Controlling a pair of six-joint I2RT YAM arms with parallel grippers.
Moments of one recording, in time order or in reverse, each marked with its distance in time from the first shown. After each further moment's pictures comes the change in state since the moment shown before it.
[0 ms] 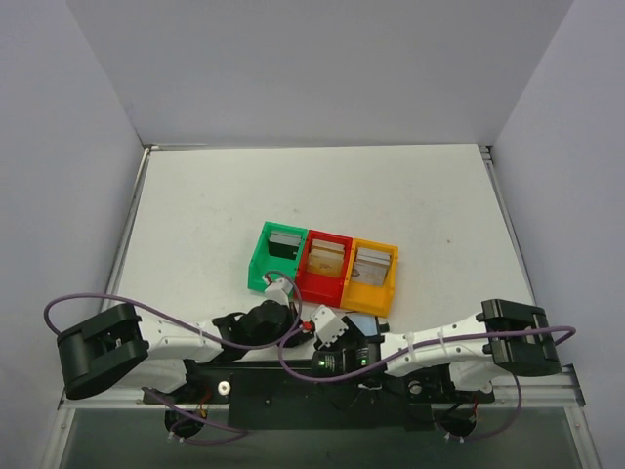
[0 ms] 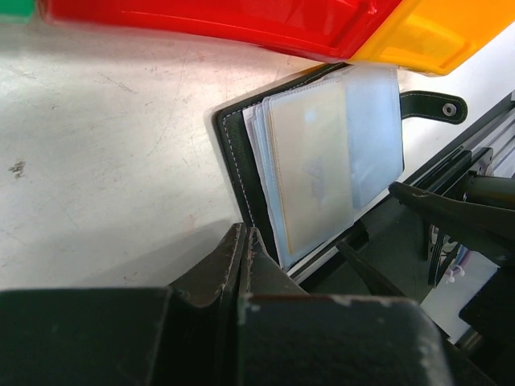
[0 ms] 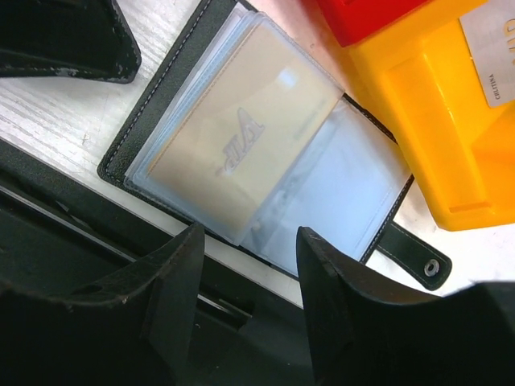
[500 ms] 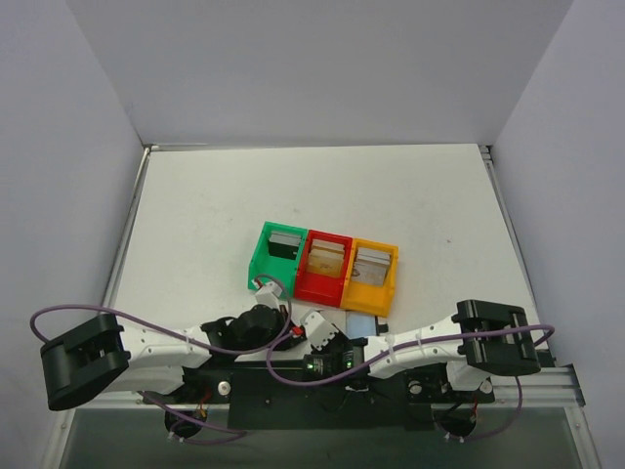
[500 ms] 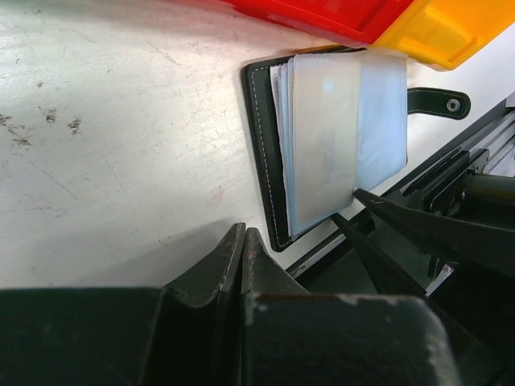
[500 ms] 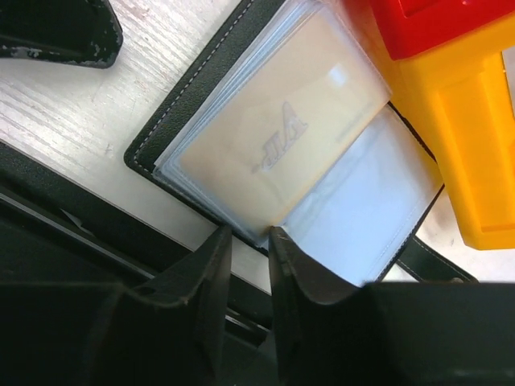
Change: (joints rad) left arm 0.001 -0.129 -0.070 -0.053 -0.019 -0.031; right arm -0.001 0.133 0.051 0.023 -0.011 -0.029
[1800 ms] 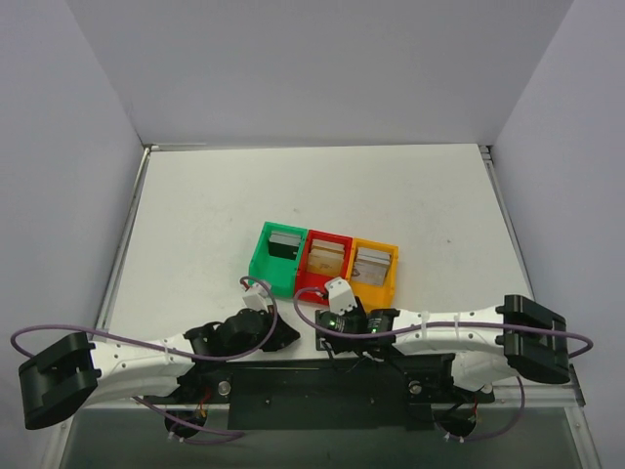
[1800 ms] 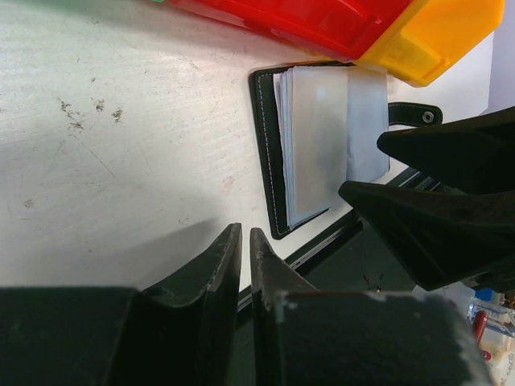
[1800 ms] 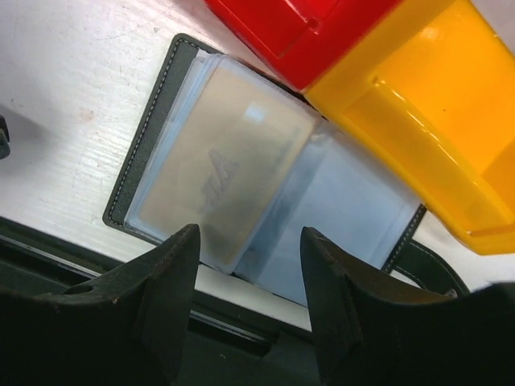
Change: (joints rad) left arm 0.006 -0.214 -0.071 -0.082 -0.045 -0.023; right arm -0.234 -0.208 -0.065 0.064 -0.174 0.072
